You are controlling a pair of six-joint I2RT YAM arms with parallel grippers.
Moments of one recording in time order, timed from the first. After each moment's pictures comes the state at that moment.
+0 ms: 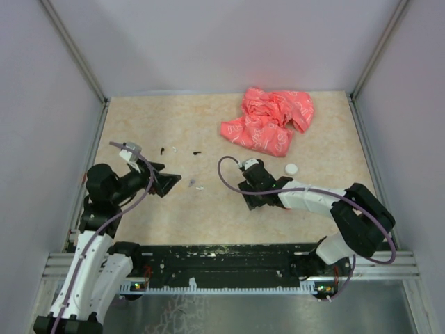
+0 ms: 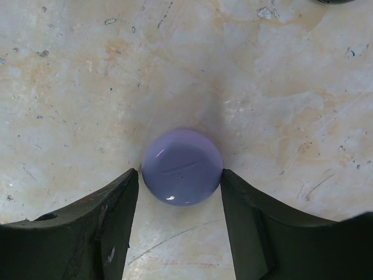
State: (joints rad) left arm -0.12 0.59 0.58 -0.12 0.65 -0.23; right arm 0.78 1.46 0.72 -0.28 0.20 0.21
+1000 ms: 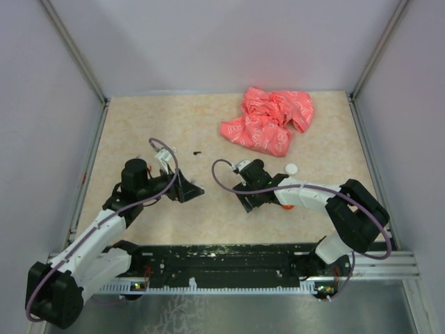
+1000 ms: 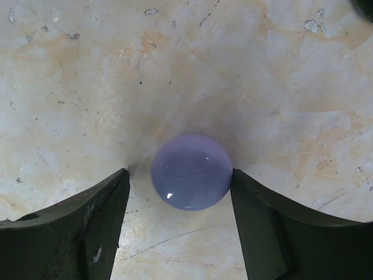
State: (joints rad) left arm -0.36 0.87 0.49 0.02 0.68 -0.47; right arm 0.79 1.51 0.77 -0.32 0.13 0.12
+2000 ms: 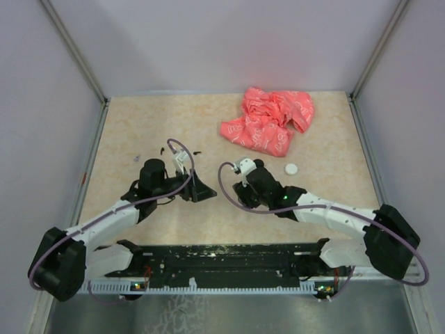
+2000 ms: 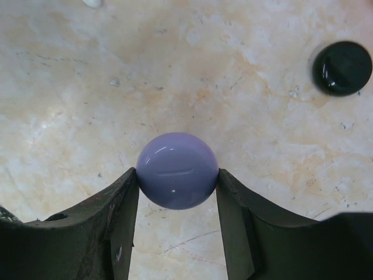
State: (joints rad) left arm -0.50 1.10 0.46 0.27 0.63 -0.59; right arm 0.88 1.24 0.67 -0.19 0.14 0.11
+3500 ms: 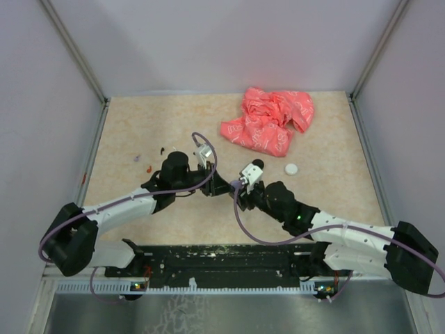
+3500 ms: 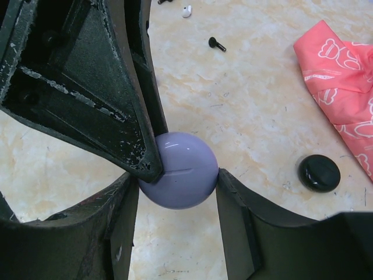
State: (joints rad) left arm -0.72 1.31 0.65 0.36 0.53 -0.62; right arm 0.98 1.00 0.44 0.32 0.16 -0.02
